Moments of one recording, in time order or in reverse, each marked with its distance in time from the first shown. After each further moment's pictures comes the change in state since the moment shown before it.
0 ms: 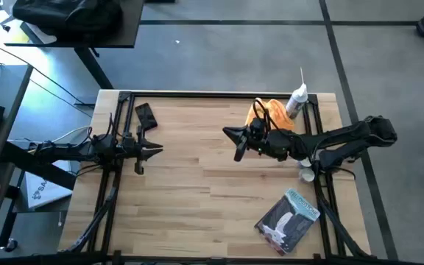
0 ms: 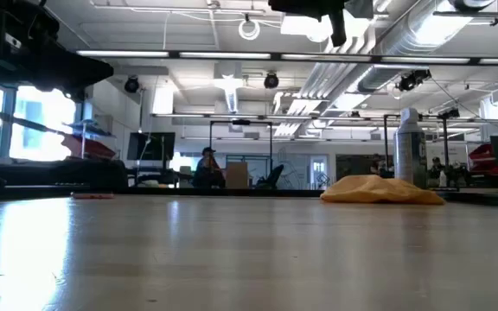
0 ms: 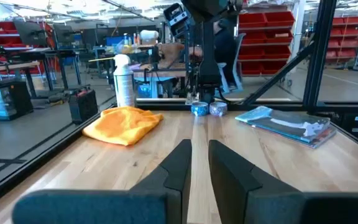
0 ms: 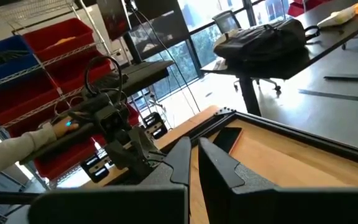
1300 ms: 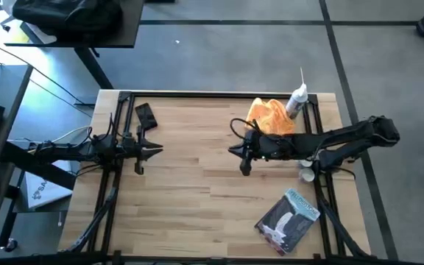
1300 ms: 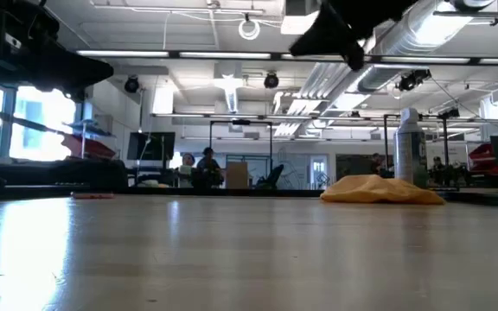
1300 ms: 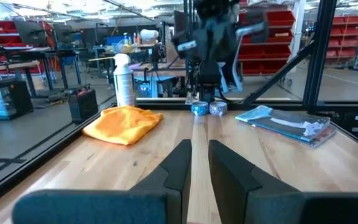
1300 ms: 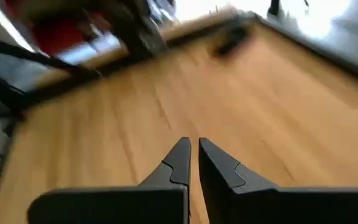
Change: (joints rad) left arm 0.000 0.003 0.000 0.000 0.000 0.000; right arm 0.000 -0.055 -0.001 -0.607 -0.179 0.047
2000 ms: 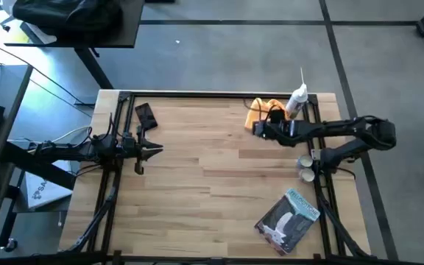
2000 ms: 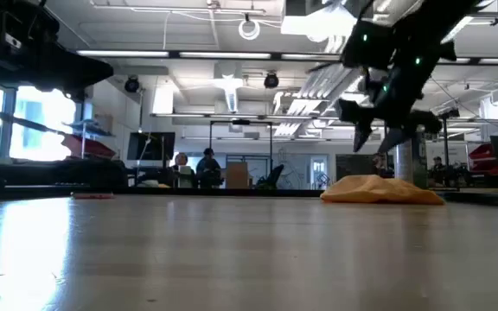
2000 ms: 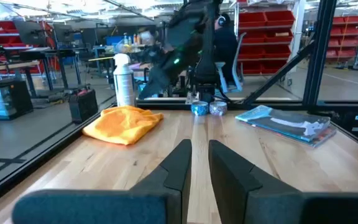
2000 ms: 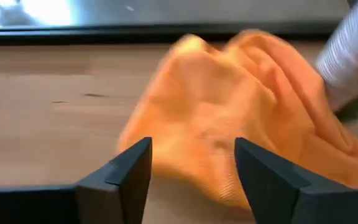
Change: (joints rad) left arm 0.000 0.000 0.000 0.000 0.000 0.000; right arm -0.437 0.052 -0.210 -0.272 0.311 0.651
